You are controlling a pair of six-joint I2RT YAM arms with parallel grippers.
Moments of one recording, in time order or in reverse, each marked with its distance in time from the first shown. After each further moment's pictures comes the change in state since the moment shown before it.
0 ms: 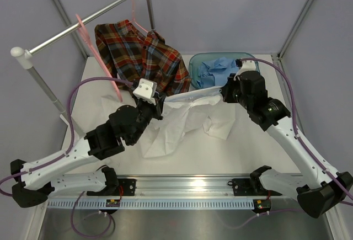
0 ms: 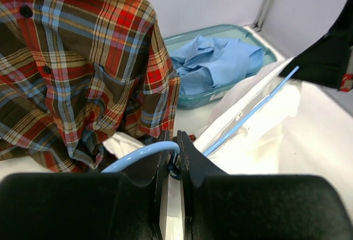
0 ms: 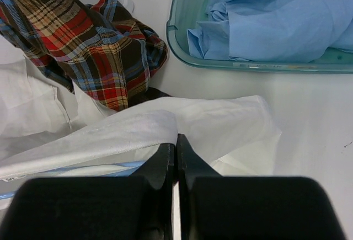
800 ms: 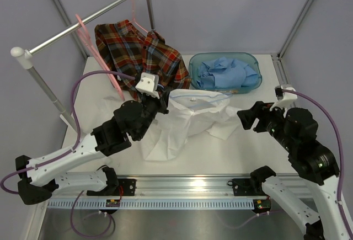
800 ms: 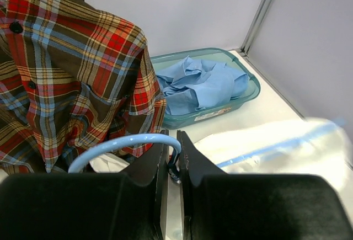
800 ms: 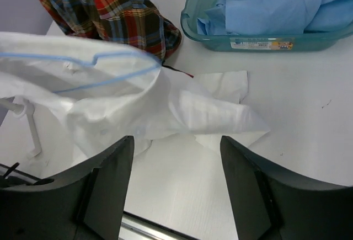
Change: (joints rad) left arm 0.007 0.062 0.032 0.117 -0.001 -0.041; right arm -0.064 -0.491 -0.062 -0.306 -0.130 -0.002
